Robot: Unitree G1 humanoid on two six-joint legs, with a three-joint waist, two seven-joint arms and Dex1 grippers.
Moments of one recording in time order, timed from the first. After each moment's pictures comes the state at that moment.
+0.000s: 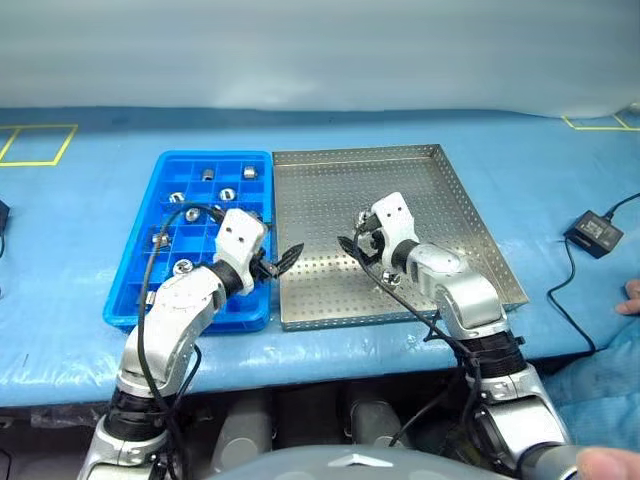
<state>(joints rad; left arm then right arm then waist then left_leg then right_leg) -0.15 0.34 -0.12 -0.46 -0.23 0.67 -0.45 -0.43 -0.28 0.12 -0.01 0.17 0.67 0.37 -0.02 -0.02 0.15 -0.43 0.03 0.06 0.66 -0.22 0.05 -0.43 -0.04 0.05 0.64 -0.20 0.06</state>
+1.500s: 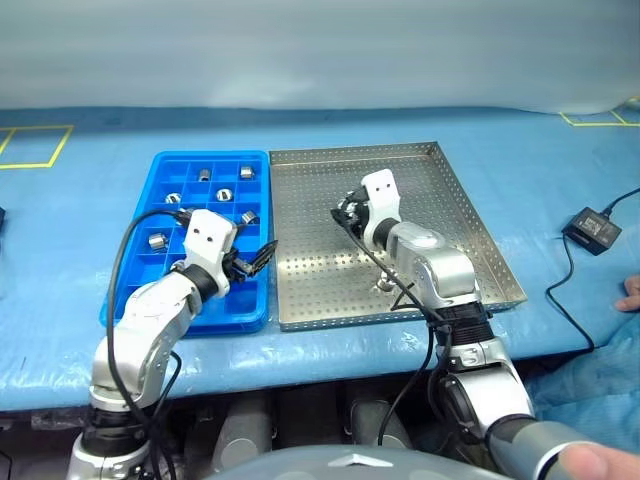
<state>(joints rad) -0.08 0.38 0.05 -0.57 -0.31 0.77 -0.39 -0.57 -0.16 0.10 0.07 0.20 0.72 0.39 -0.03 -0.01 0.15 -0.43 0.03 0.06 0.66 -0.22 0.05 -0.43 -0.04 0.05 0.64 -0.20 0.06</state>
